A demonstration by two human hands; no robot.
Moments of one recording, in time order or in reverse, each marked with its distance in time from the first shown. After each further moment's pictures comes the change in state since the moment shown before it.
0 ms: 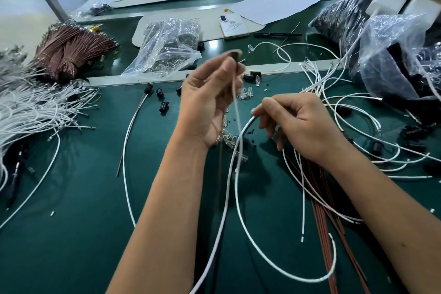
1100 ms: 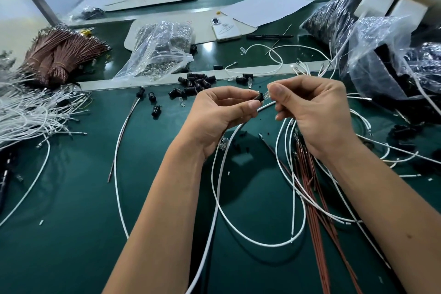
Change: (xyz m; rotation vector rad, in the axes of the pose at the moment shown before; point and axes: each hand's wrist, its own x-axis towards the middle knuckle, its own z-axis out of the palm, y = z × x) left_hand -0.006 -0.011 0.010 0.392 -0.019 -0.288; right_hand 0.005 -0.011 -0.010 0.448 0.304 0.054
